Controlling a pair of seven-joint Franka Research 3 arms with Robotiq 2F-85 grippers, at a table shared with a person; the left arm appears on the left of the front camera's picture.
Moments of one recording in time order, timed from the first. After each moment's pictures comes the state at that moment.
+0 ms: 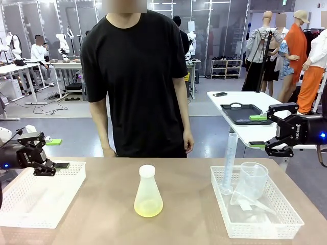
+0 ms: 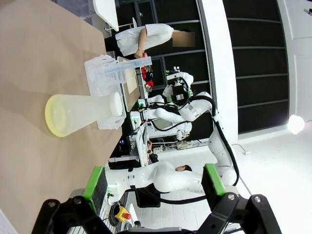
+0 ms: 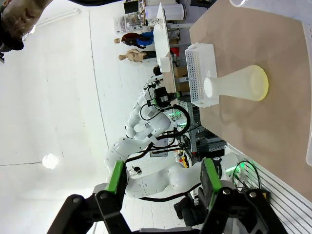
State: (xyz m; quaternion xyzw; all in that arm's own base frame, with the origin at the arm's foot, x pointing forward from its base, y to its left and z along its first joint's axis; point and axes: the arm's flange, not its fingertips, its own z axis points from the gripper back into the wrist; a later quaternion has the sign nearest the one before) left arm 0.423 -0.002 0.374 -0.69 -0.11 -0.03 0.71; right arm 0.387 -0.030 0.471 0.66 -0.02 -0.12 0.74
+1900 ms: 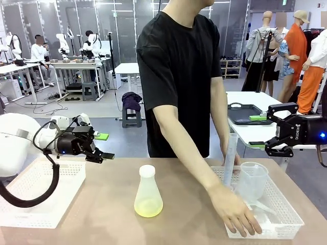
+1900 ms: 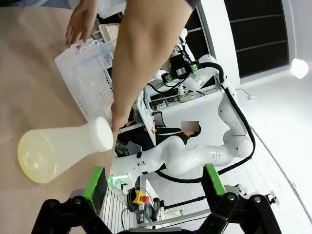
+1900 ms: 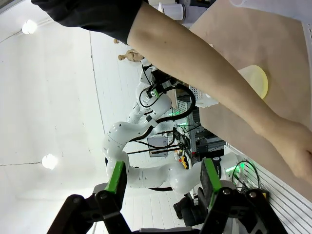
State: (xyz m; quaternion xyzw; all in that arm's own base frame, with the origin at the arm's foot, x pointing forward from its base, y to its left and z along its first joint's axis) left arm 0.509 -0.131 0.373 -0.70 -0.08 -0.19 0.69; right arm 0.387 -0.030 0.471 0.66 -0.02 -0.12 0.74
